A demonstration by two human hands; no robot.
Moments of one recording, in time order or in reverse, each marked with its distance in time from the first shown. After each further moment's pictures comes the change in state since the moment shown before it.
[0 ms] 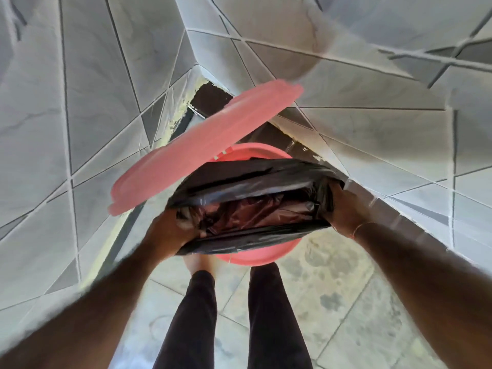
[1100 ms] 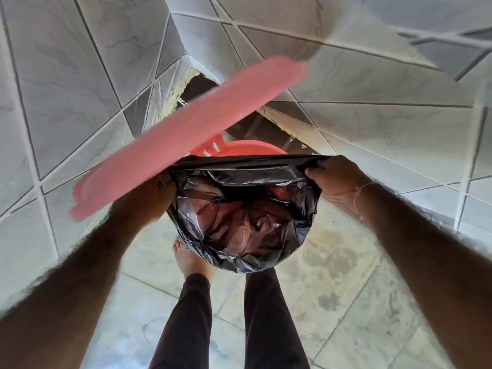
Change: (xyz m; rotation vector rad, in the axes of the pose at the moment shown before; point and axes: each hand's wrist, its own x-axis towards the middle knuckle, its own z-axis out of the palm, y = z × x) left_hand 0.033 0.051 -0.042 0.226 0.216 0.279; right_hand 0.036 -0.064 -0.059 0.347 -0.086 0.214
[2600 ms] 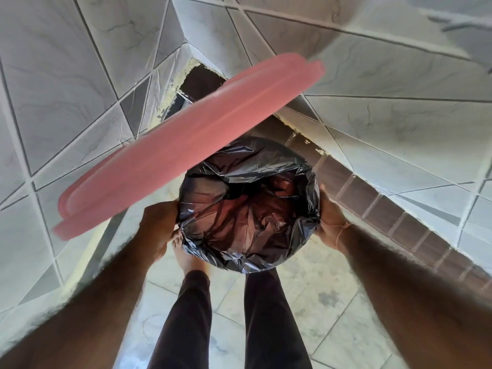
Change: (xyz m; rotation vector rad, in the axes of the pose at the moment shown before) left_hand -0.020 -0.022 0.062 -0.898 -0.167 -0.665; right_hand 0.023 0.088 0.102 0.981 -0.214 0.365
